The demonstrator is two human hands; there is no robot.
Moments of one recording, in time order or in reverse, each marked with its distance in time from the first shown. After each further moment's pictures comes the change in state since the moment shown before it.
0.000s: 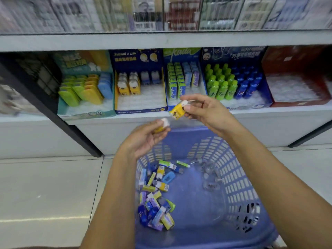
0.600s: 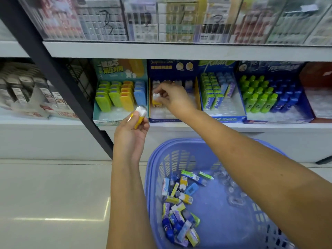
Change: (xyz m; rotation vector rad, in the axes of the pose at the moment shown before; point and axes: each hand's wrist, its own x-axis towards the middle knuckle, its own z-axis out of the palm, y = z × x) left_hand -0.040 0.074 -0.055 -0.285 0.307 0.471; right_hand 0.133 0.004 0.140 -0.980 0.057 -0.352
